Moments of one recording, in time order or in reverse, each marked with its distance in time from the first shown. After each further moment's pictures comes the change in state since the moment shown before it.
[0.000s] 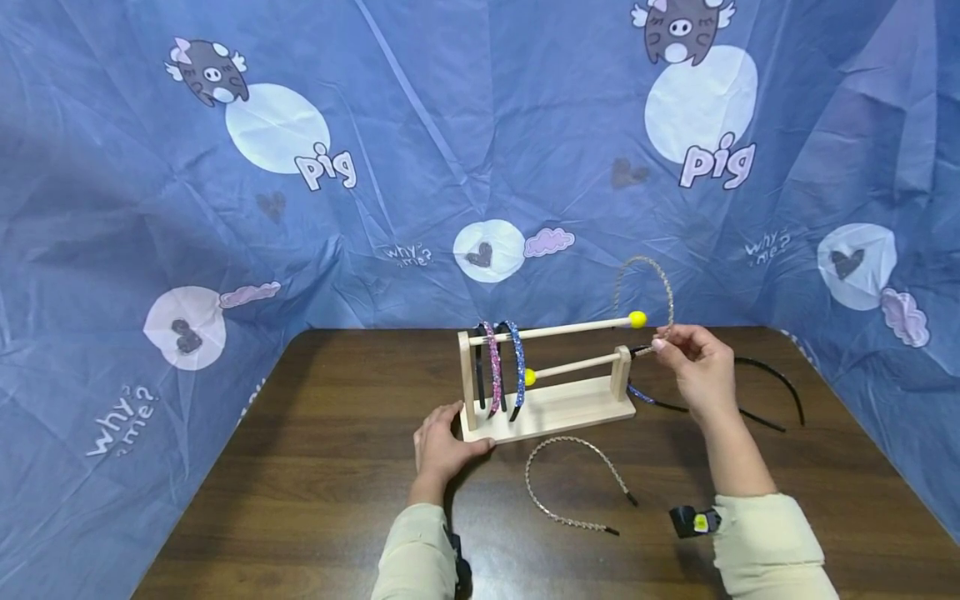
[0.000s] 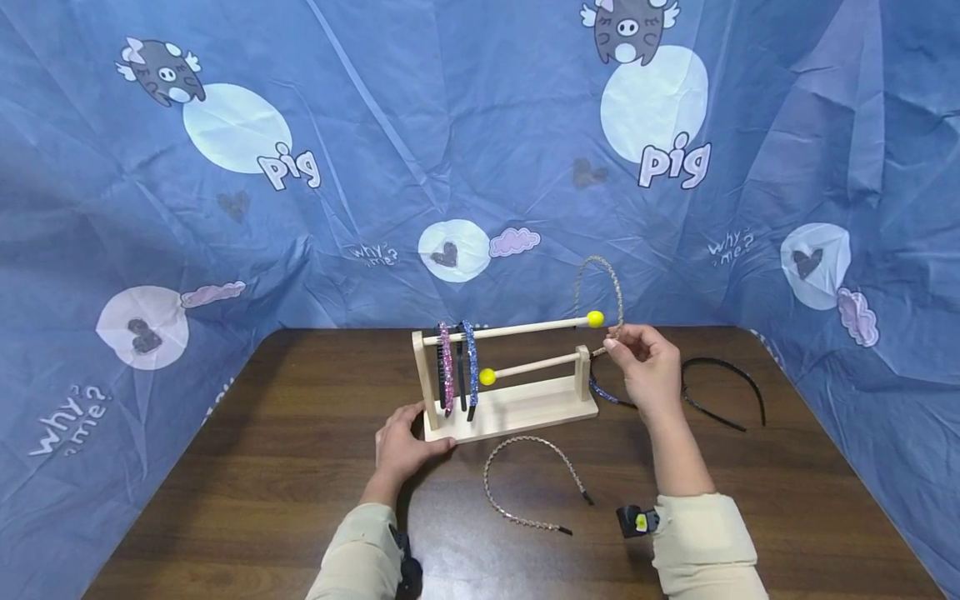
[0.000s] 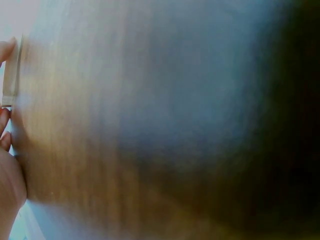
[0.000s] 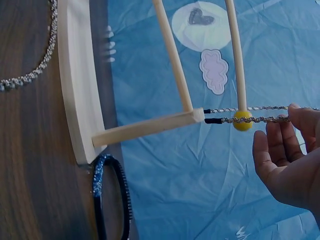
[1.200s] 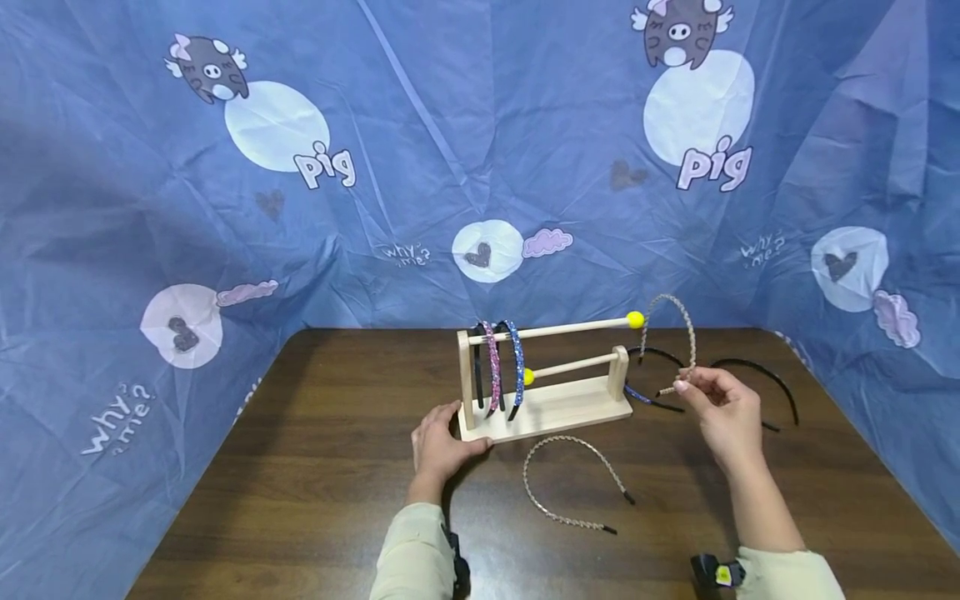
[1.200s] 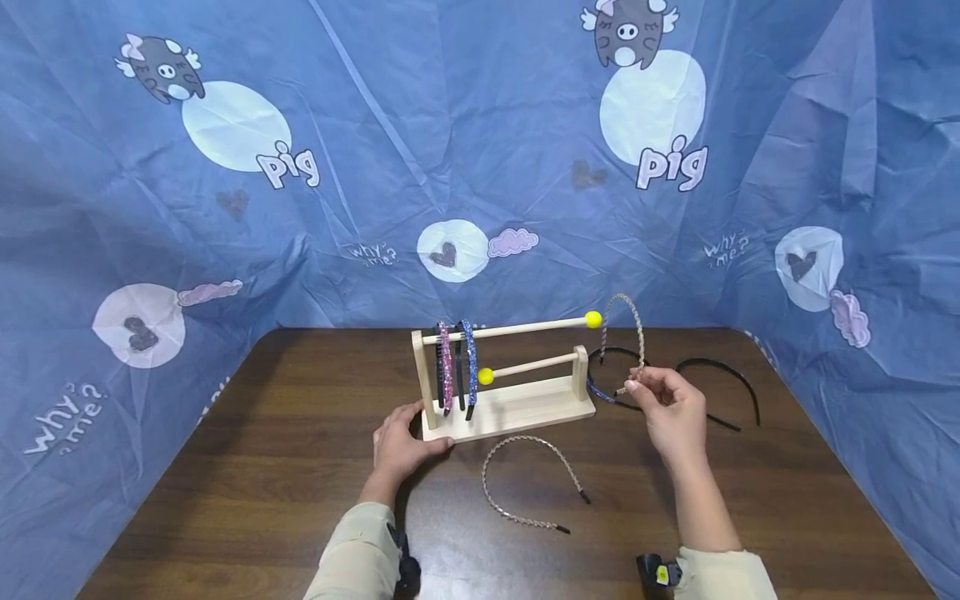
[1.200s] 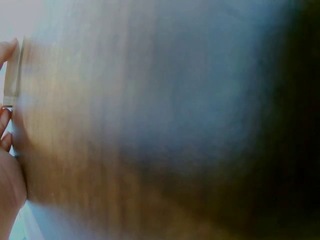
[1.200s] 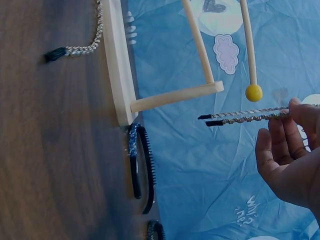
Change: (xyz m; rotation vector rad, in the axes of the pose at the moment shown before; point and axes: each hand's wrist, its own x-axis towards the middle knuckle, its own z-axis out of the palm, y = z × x) left_hand -0.001 0.000 -0.001 -0.031 -0.001 0.008; right_hand -0.035 0.036 -0.054 -0.098 -0.014 -0.069
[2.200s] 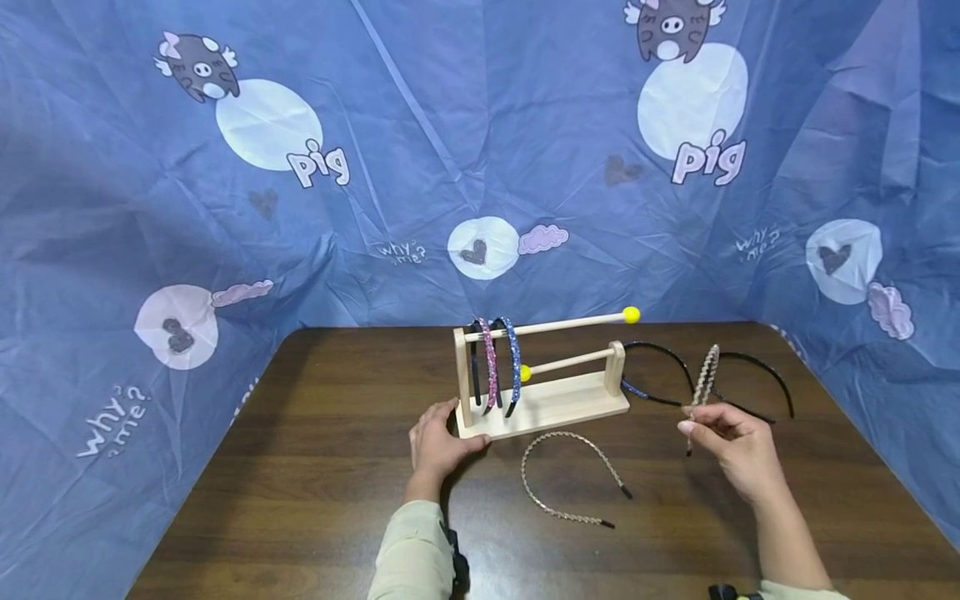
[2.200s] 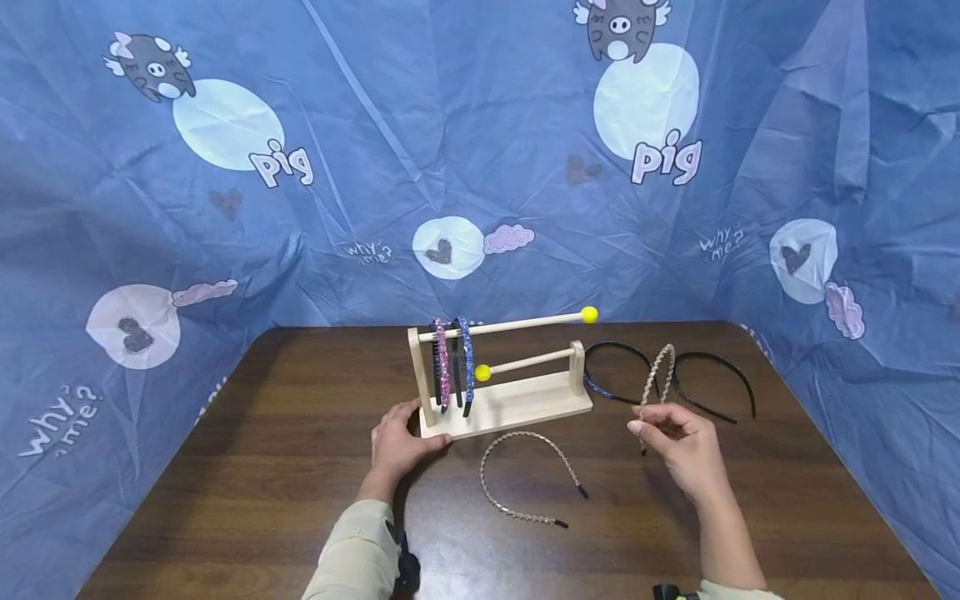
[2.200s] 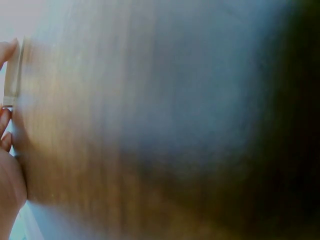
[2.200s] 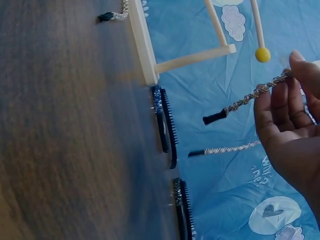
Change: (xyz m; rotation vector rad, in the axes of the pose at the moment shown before) left_hand 0.001 0.000 0.002 0.010 -0.006 -0.008; right_hand -0.039 -0.018 -0.027 -0.091 -0.205 0.038
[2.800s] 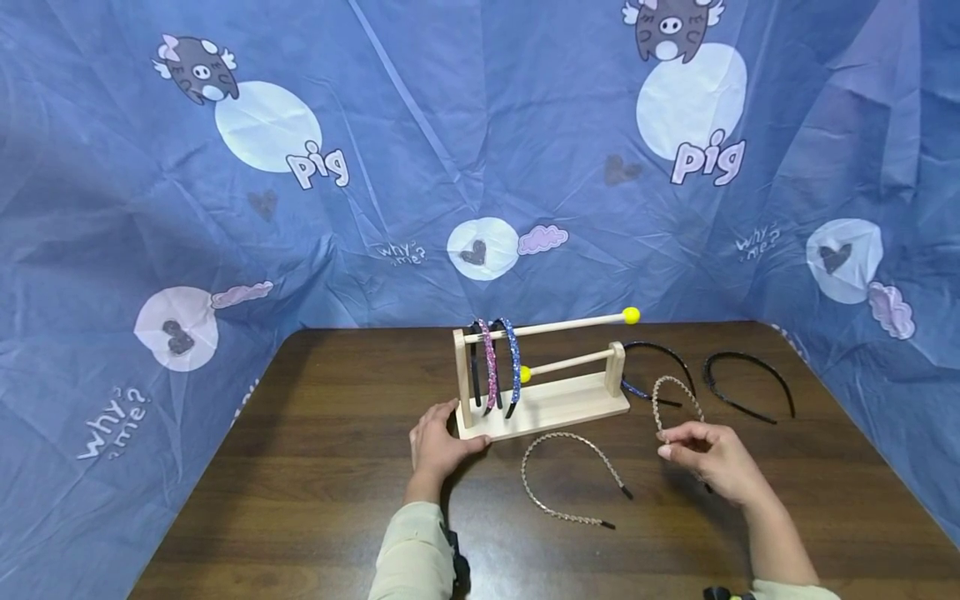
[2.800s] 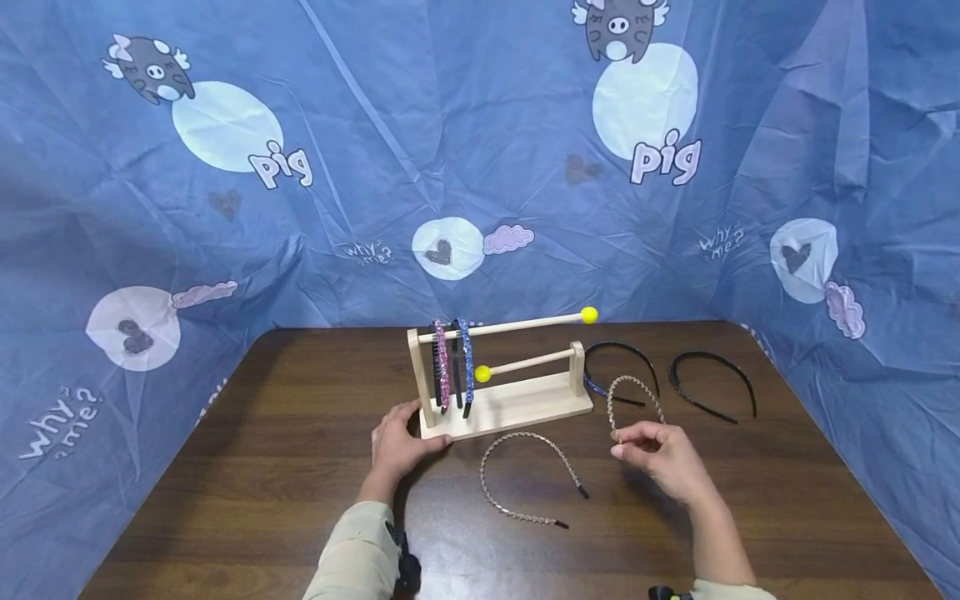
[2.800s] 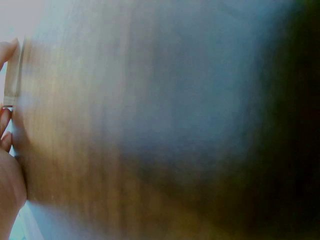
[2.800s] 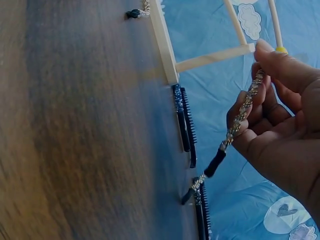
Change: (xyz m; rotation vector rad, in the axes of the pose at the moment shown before) left_hand 0.000 0.001 -0.001 0.001 -0.004 -0.009; right_hand -0.005 0.011 0.005 -0.294 -0.281 0.209
